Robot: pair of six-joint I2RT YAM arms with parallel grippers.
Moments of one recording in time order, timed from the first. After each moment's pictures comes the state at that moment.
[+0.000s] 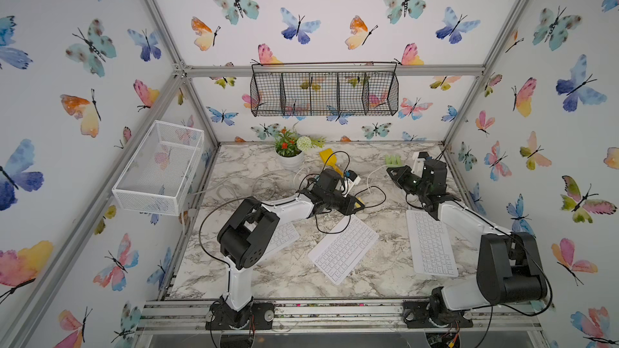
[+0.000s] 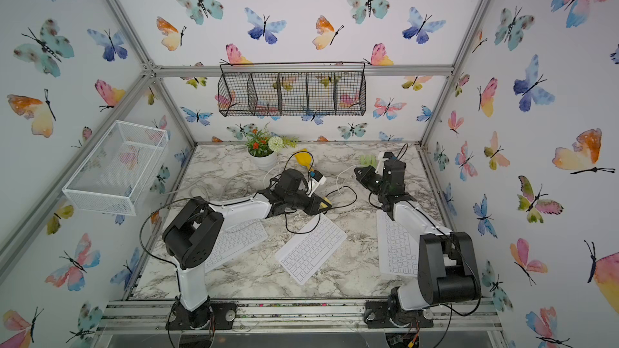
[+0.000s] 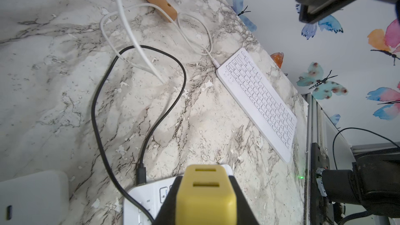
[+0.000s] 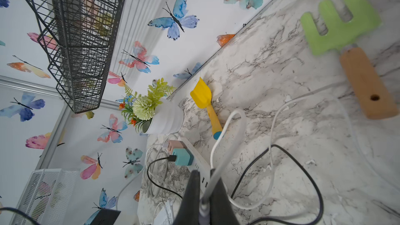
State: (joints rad) left arm -0.72 1.92 1.23 0.06 0.56 -0.28; right arm 0.12 1.47 0.88 0.19 -0.40 0.80
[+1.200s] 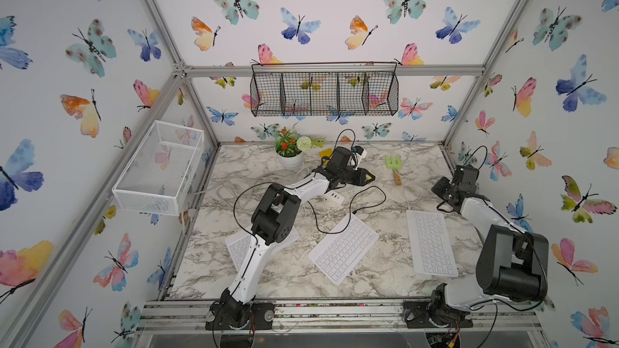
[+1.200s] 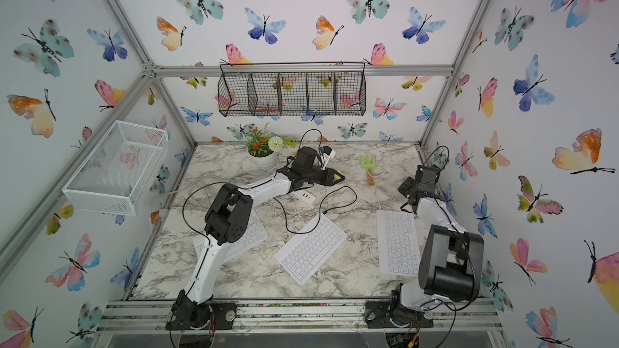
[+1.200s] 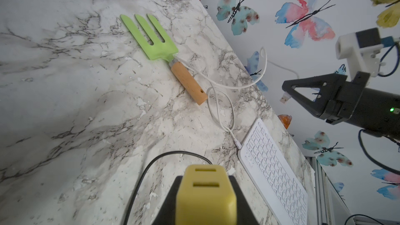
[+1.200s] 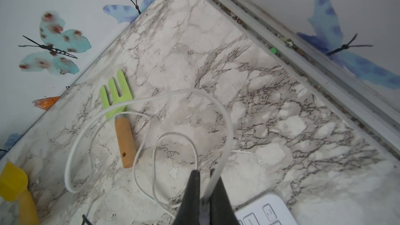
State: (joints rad) left arm -0.67 2.36 1.87 -0.01 0.57 -0.45; right arm -0.19 1.57 0.92 -0.14 0.02 0.48
